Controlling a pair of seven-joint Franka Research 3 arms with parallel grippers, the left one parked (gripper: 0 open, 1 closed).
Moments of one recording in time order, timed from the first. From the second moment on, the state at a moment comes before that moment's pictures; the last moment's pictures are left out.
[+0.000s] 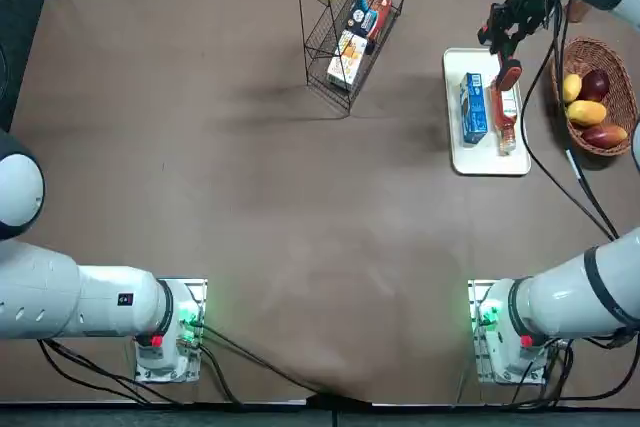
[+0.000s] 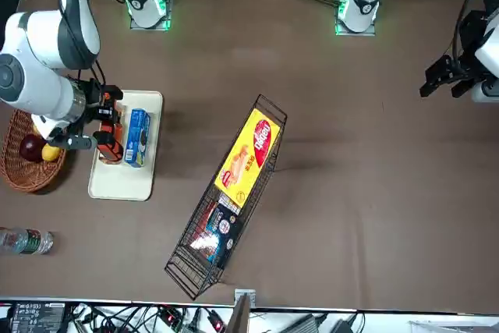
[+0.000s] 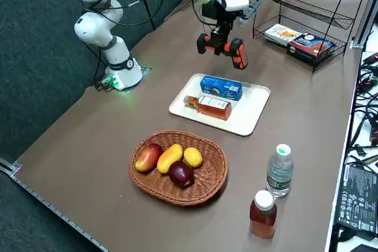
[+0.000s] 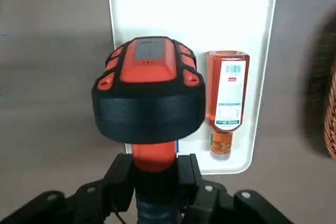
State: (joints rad) arm 0.10 0.17 -0.03 -1.85 0.01 1.80 0.12
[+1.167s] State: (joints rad) arm 0.10 0.21 -0.03 -2.02 0.00 2.06 0.11
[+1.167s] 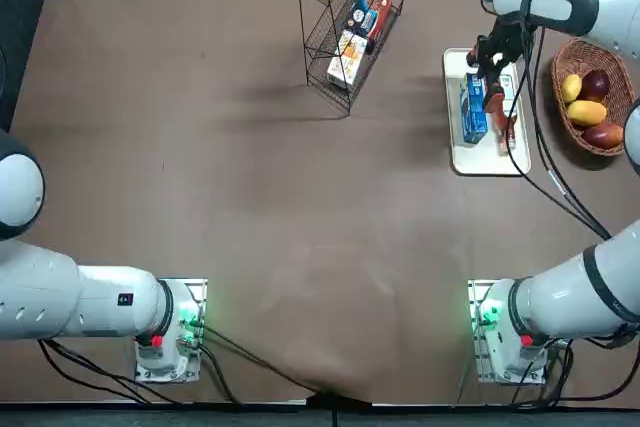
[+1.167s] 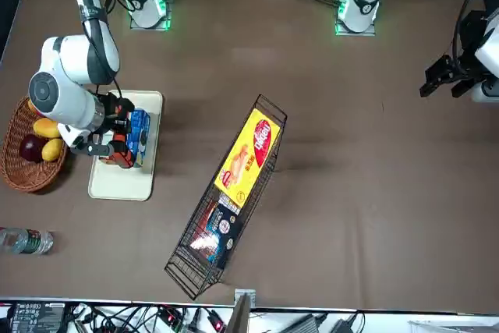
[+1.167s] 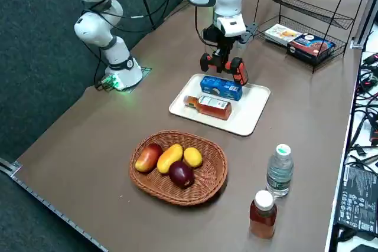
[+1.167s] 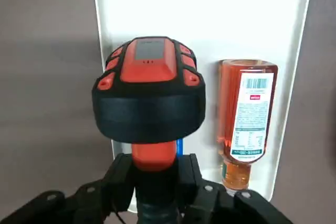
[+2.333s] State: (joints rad) arm -0.05 0.16 -0.04 -1.98 0.00 1.97 -0.04
